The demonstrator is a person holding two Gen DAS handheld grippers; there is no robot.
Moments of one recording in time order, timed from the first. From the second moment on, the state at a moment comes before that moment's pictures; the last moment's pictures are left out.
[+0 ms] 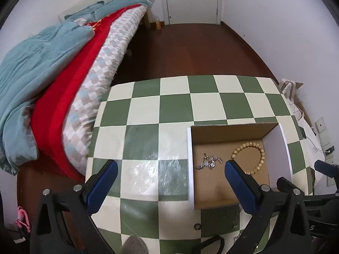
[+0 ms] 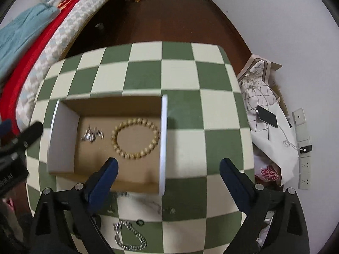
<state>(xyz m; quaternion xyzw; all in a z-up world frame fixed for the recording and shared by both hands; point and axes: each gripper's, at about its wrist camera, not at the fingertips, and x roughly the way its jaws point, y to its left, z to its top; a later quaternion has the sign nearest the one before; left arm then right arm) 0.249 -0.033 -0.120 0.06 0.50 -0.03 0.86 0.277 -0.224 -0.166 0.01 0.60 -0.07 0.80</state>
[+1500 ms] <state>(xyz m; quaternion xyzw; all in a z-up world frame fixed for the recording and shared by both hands) 0.093 -0.001 -0.060 0.10 0.42 0.05 0.90 0.103 -0.201 -0.047 0.05 0.47 -0.07 0.88</state>
